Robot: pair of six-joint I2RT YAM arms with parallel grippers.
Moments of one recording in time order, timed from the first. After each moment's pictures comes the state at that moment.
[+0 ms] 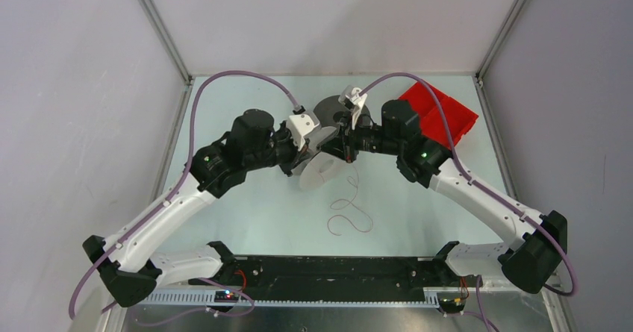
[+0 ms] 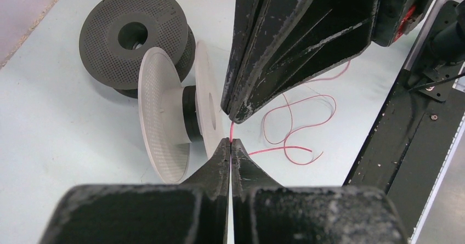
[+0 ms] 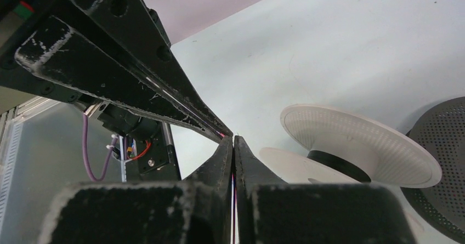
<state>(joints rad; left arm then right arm) -0.79 1.10 1.25 -0.64 0.19 0.17 0.74 1.25 1.16 -0.07 -0.54 0.18</state>
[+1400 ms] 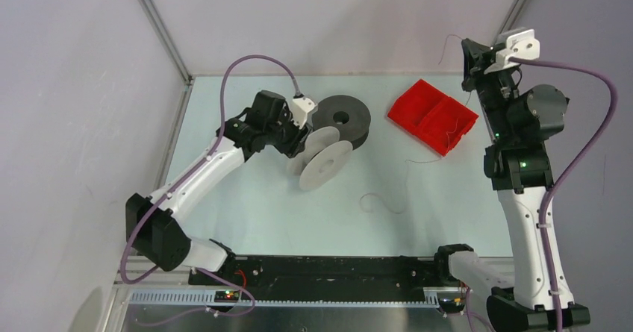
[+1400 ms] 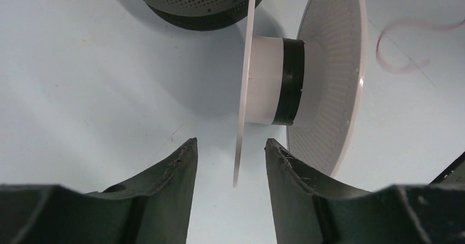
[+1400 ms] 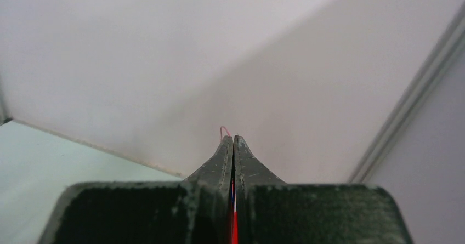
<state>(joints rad) -0.54 1.39 1.27 -0.64 0.17 0.22 0.09 1.00 1.40 -0.04 -0.15 -0.19</state>
